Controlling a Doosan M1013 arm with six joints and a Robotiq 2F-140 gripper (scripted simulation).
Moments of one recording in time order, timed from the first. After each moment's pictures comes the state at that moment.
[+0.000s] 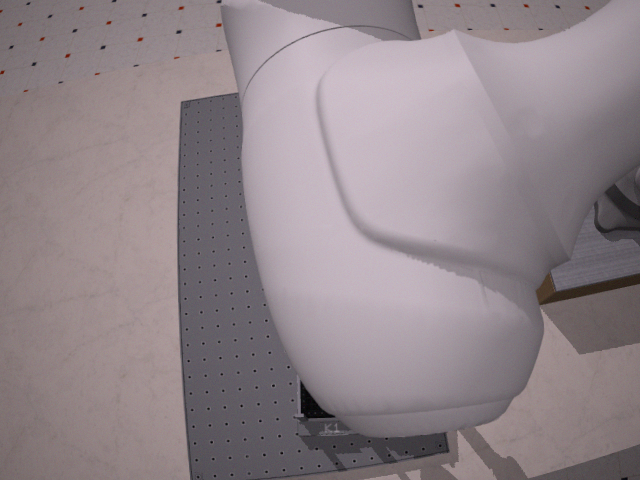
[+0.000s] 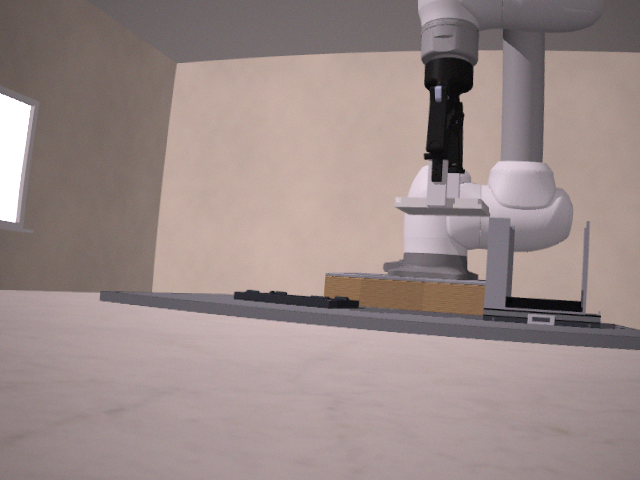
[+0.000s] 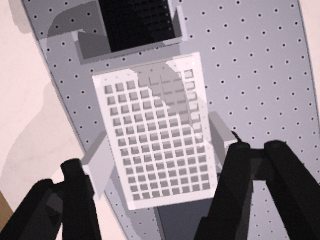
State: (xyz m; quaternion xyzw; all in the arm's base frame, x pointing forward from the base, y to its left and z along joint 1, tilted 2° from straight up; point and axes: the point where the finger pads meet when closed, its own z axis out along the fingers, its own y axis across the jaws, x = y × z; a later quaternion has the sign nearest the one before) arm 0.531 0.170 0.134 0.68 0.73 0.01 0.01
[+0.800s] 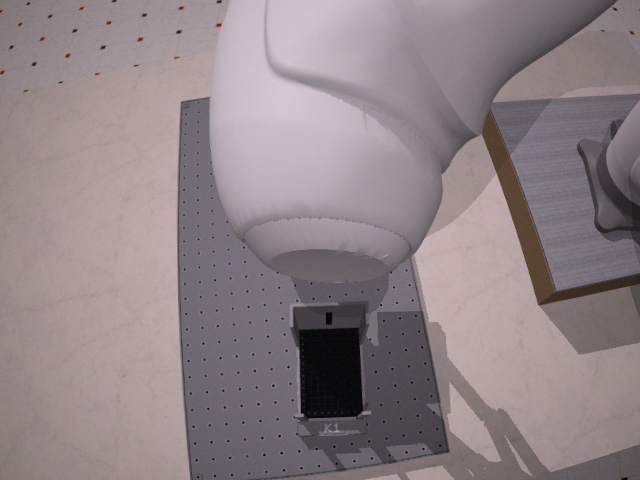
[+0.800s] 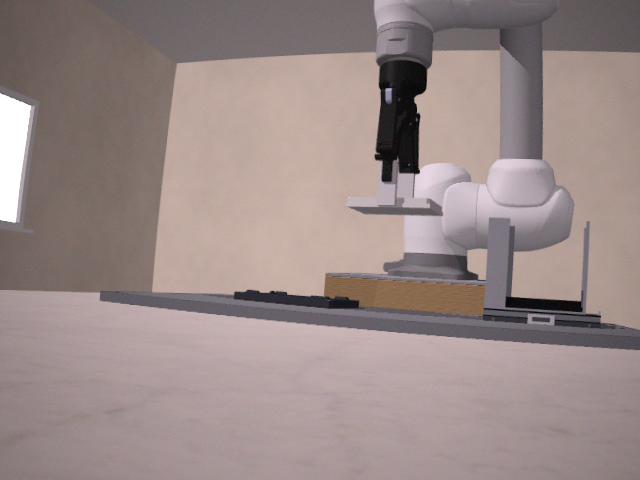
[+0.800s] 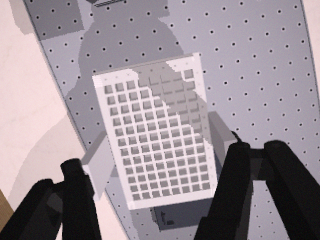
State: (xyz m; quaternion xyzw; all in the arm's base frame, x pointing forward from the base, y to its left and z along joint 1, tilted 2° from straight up) arm 0.542 0.099 0.132 0.68 0.73 0.01 0.01
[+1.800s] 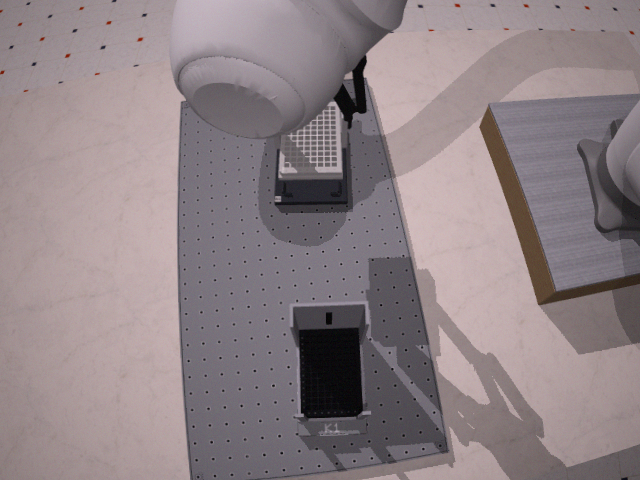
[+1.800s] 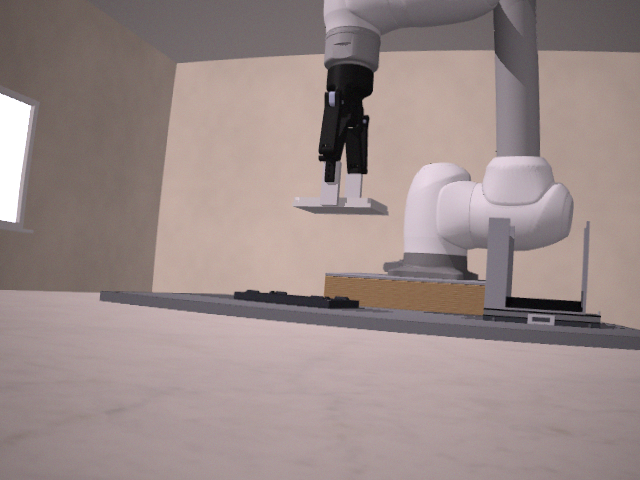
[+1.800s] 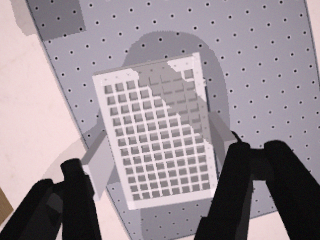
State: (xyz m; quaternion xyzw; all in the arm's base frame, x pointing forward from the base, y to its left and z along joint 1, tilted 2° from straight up) arm 0.554 0.013 0.131 0.68 0.73 0.01 0.01
